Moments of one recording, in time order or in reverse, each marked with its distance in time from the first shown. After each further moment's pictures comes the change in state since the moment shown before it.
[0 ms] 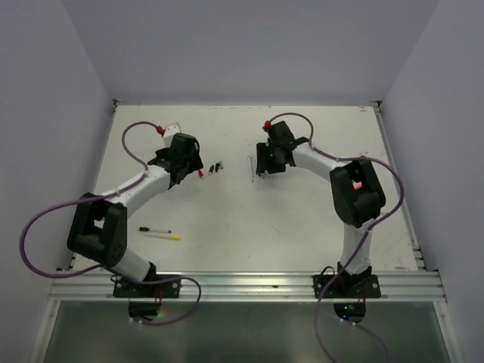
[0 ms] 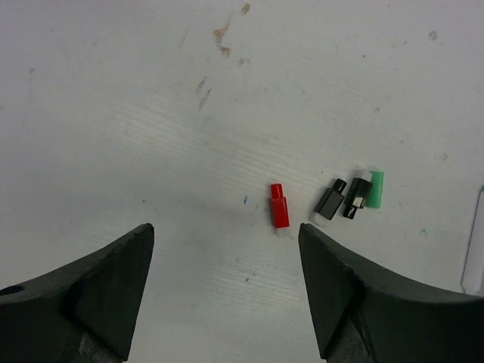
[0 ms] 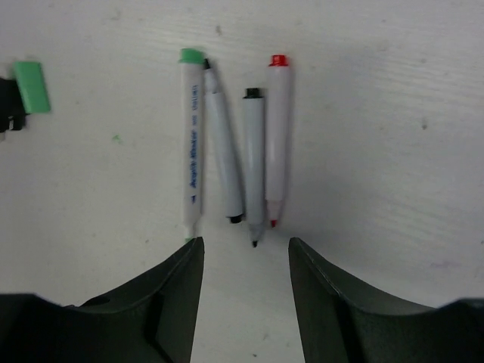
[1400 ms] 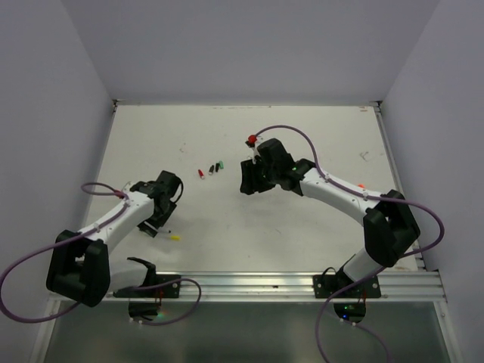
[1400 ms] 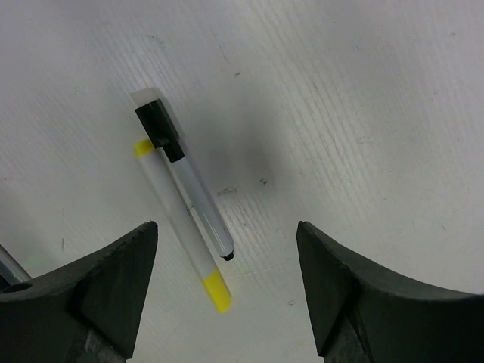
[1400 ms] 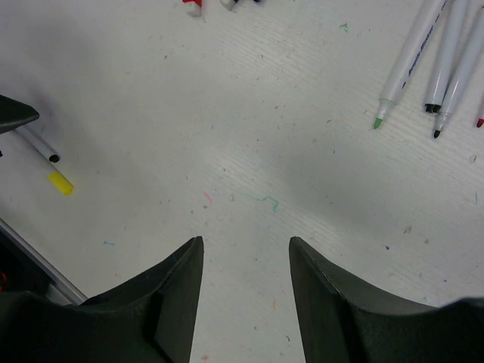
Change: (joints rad) left arm 0.046 -0.323 -0.278 -0.720 -0.076 -0.841; right arm 0.265 -0.413 -0.251 0.034 -0.024 0.005
